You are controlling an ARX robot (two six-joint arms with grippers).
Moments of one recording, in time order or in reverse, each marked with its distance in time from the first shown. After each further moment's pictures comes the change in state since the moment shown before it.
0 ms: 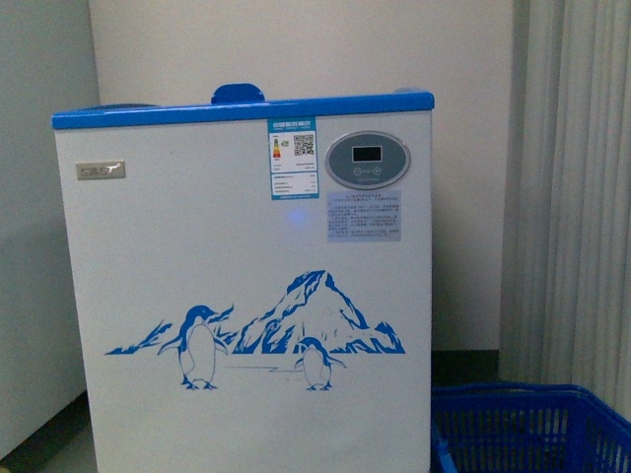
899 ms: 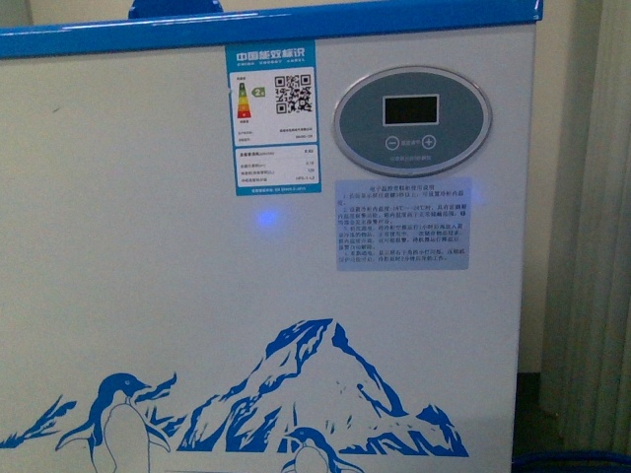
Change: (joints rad) left arm 0.000 -0.001 0.000 0.000 0.000 0.001; right arm -0.004 0.280 0.114 -0.249 0.245 0.049
